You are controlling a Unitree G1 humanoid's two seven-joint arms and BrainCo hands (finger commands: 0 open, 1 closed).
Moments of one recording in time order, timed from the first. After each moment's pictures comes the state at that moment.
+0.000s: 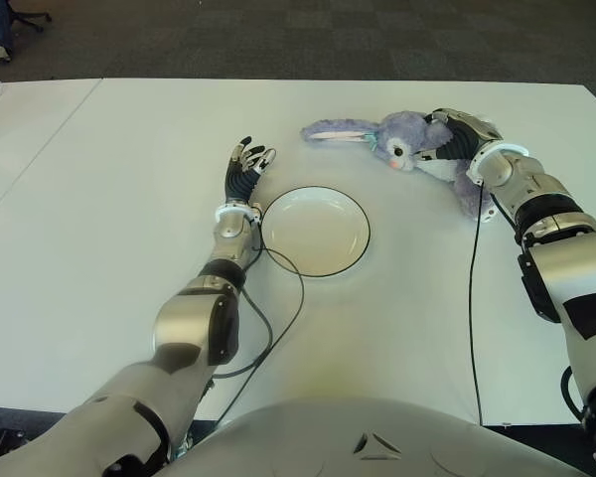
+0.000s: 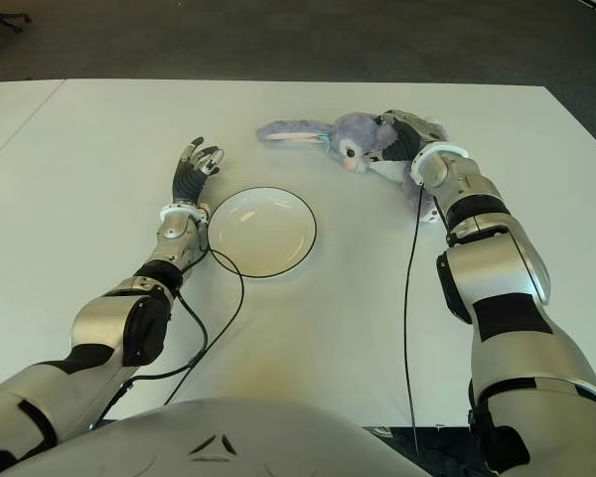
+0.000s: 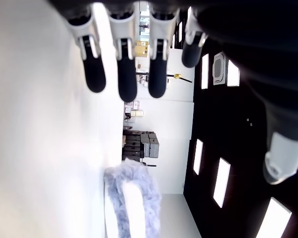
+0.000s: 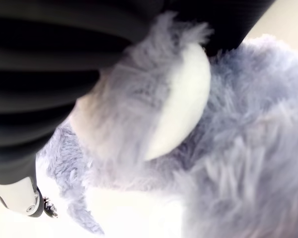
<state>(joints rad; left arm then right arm) -0.66 0.00 0.26 1.26 0.00 -0.50 0.06 -1.00 -0.56 0.39 1.35 -0.63 -0.38 -0.06</state>
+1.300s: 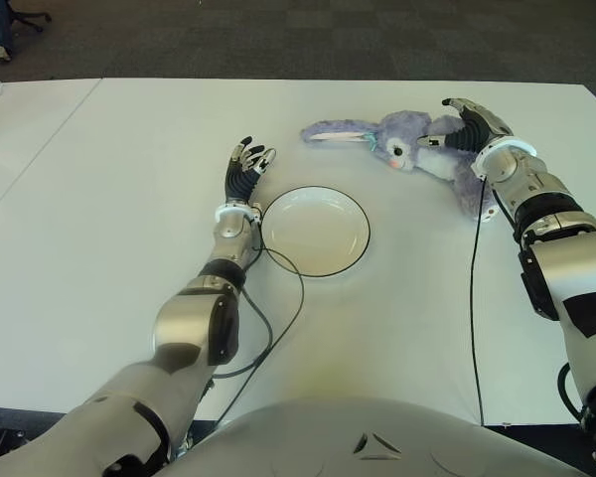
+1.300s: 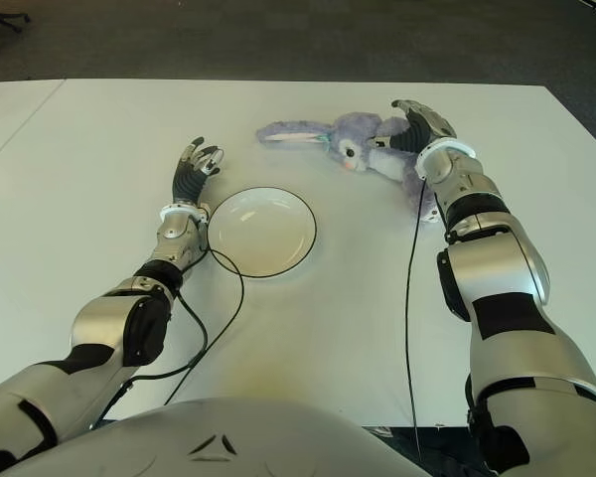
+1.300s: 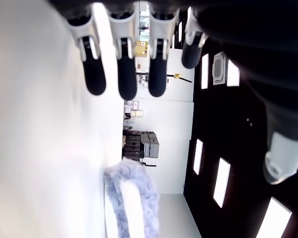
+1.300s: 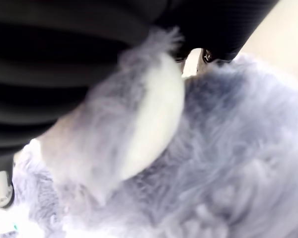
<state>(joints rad) -0.66 0.00 0.25 1.26 0.00 -0.50 0.06 -1.01 -0.55 0.31 1.35 -0.58 -0.29 -0.11</state>
